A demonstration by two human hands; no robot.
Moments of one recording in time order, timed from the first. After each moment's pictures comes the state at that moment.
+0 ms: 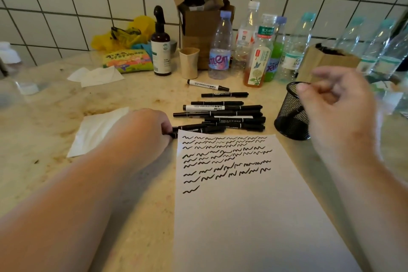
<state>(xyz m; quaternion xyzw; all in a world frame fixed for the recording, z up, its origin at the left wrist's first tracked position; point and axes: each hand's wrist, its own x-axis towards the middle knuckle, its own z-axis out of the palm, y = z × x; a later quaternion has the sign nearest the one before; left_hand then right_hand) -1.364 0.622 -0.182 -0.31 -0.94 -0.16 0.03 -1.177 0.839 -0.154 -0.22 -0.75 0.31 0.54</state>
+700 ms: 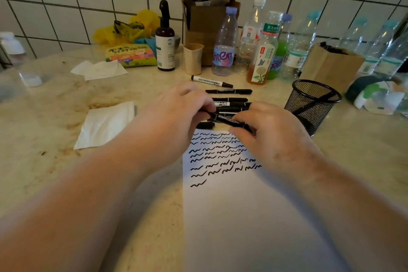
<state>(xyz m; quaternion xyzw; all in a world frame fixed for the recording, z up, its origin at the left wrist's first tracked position) -1.328 0.619 -0.154 -0.51 -0.80 -0.27 0.12 -1.207 0.780 -0.167 -0.11 -0.96 0.04 0.24</state>
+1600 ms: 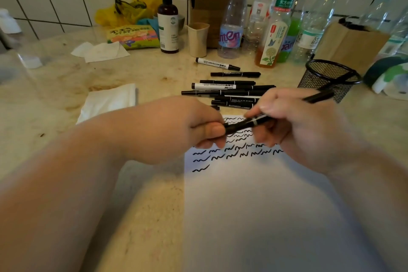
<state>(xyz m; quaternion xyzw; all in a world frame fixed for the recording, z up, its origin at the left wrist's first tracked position) -1.324 0.614 -0.146 -0.55 -0.79 -0.17 -0.19 -1.188 0.790 -0.163 -0.04 -0.73 0.66 0.19</state>
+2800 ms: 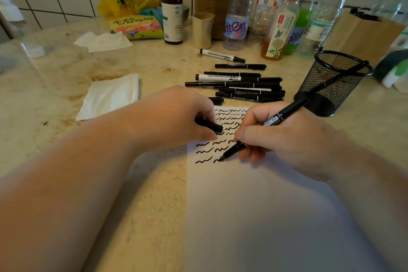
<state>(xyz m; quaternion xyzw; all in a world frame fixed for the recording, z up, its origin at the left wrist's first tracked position) -1.336 0.620 -0.176 -0.51 -0.84 -0.18 -0.10 -1.187 0.764 -0.167 -0.15 -0.84 0.52 0.05</state>
